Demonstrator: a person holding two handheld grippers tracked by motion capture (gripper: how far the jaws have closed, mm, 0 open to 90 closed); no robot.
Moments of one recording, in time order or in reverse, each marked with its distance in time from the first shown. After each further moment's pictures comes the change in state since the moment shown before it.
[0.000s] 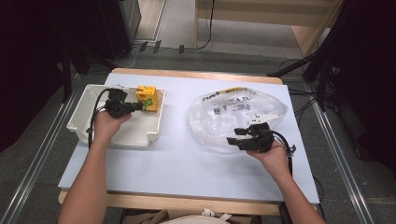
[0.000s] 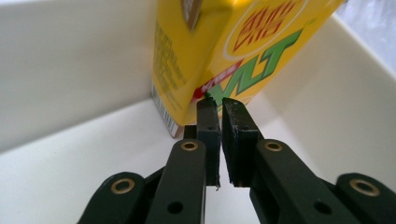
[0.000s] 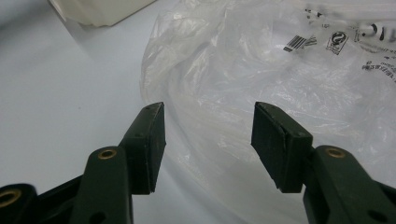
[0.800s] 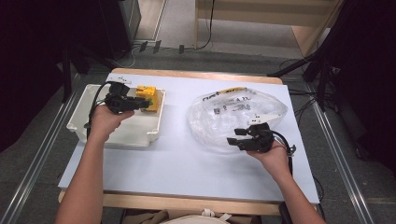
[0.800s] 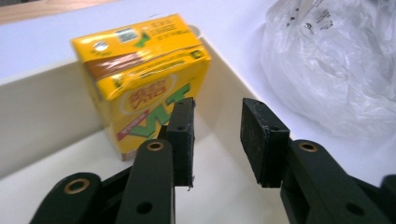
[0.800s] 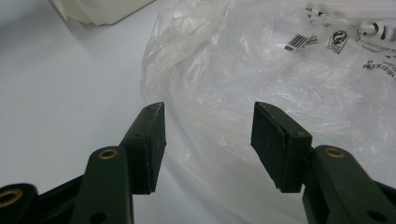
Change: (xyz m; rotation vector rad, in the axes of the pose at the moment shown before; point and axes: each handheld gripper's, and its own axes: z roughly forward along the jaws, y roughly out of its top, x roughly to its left) left arm -0.037 0.028 -0.027 0.011 -0.104 0.092; right arm -0.001 0.000 0.000 0.003 0.003 -0.006
